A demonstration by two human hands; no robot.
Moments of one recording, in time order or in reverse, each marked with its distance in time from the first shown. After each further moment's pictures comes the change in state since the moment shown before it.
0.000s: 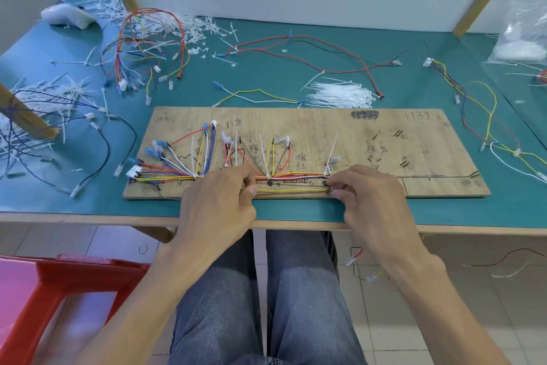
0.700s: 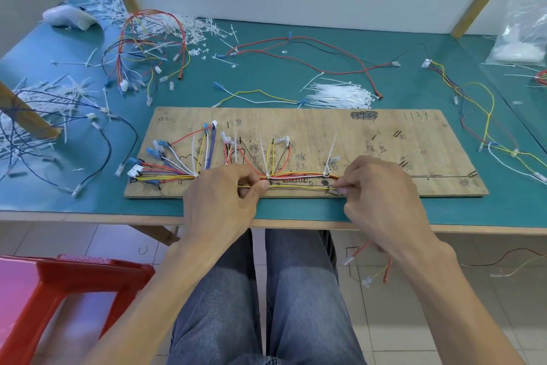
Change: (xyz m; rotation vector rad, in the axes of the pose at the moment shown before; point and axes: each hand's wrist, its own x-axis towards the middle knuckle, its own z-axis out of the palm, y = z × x) left_hand 0.001 0.006 0.002 -0.133 0.109 -0.091; right_hand 0.011 -0.005 -0.016 -0.159 -0.093 0.129
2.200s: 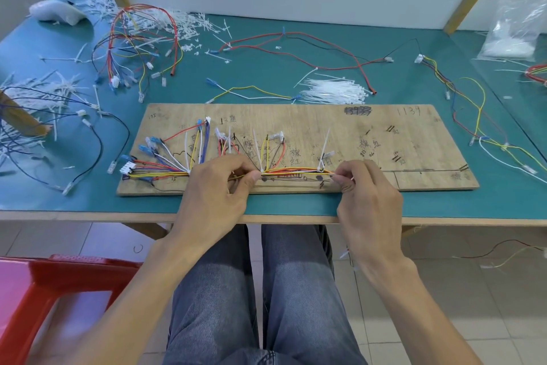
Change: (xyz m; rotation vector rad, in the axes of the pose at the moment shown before) left_hand 0.003 -0.009 -0.005 -0.300 -0.089 0.217; right_hand -0.023 0.004 0.043 0.063 0.499 -0.057
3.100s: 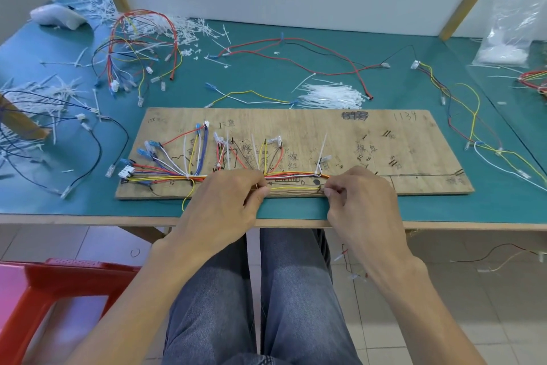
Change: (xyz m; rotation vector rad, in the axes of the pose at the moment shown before) left_hand 0.003 0.003 0.007 0.218 -0.152 0.123; right_hand 0.017 -0.017 -0.022 -0.027 -0.369 0.115
